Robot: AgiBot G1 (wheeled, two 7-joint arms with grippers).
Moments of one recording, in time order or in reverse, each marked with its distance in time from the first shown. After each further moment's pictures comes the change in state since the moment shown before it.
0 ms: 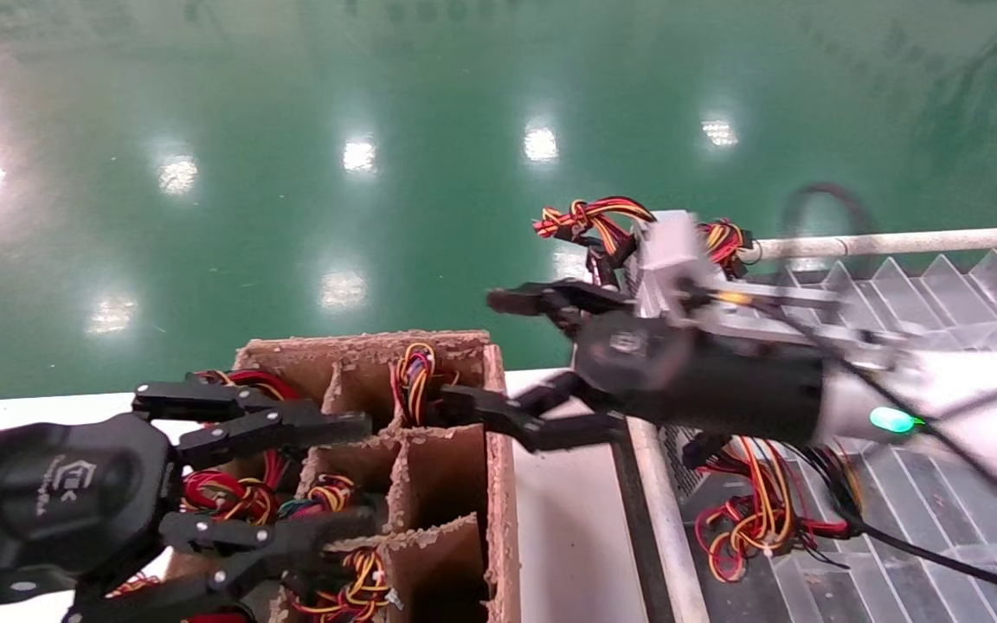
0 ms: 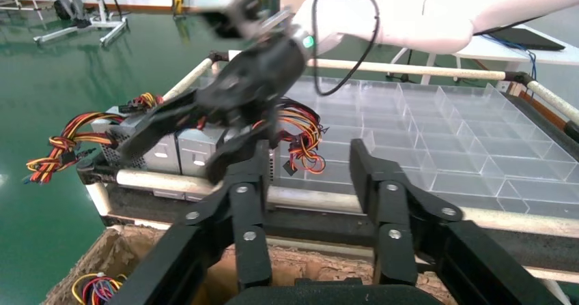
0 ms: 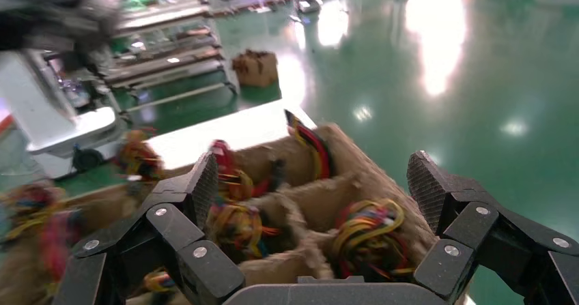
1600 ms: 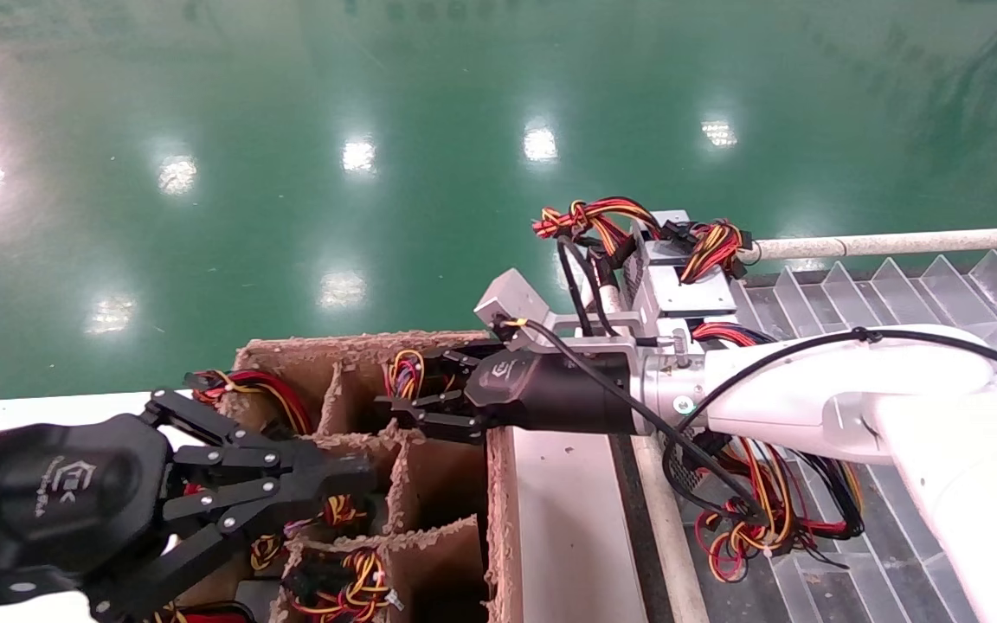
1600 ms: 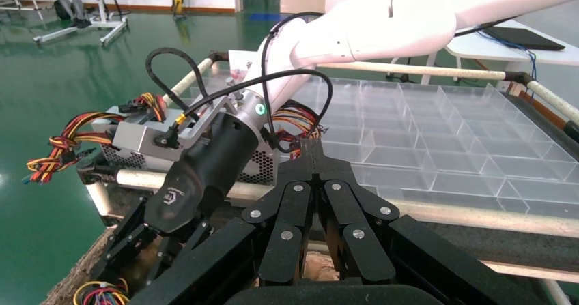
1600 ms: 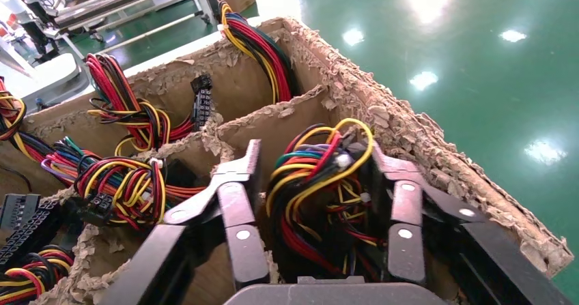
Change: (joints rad) left arm 0.000 0.000 0.000 0.000 0.000 0.000 0.000; right arm 0.186 -0.317 -0.135 -0.541 -0.198 0.123 -0.171
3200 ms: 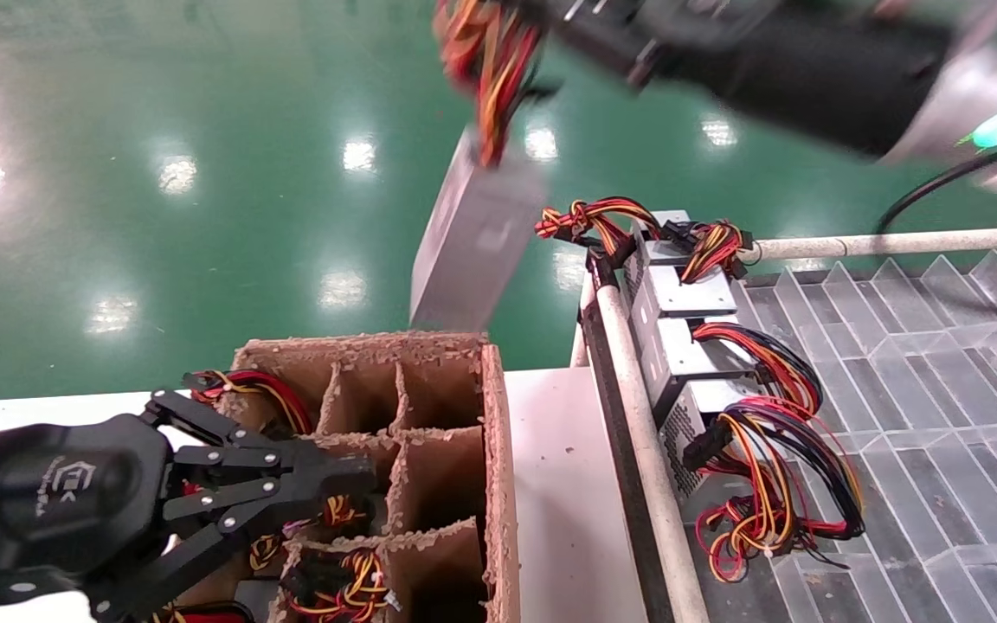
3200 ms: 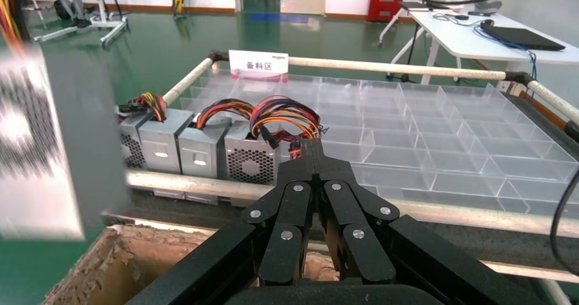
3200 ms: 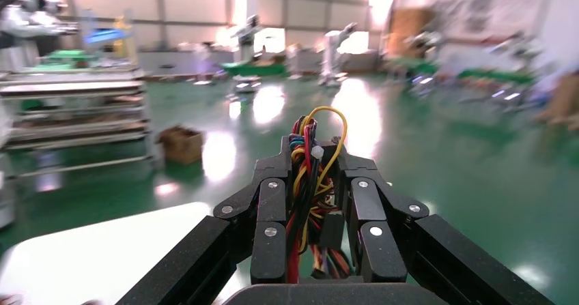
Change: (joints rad) left arm 0.000 0.000 0.000 0.000 0.000 0.000 0.000; right arm 0.181 0.288 0.196 0.287 0.244 -0.060 0.107
